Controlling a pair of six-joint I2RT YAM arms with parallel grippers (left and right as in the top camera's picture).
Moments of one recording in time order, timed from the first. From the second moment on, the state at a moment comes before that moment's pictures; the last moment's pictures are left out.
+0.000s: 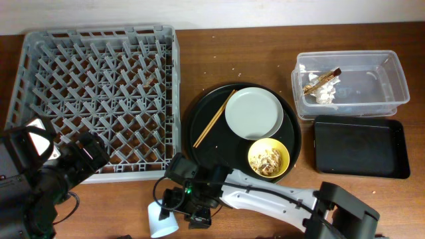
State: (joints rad) left arm 0.29 1.00 1.56 -1.47 0.14 -0.33; right arm 1.09 1.75 1.10 -0.54 -0.61 1.35
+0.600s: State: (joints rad) left arm 0.29 1.00 1.56 -1.49 0.14 -0.33; right arm 1.22 1.76 1.10 -0.22 -0.57 1.49
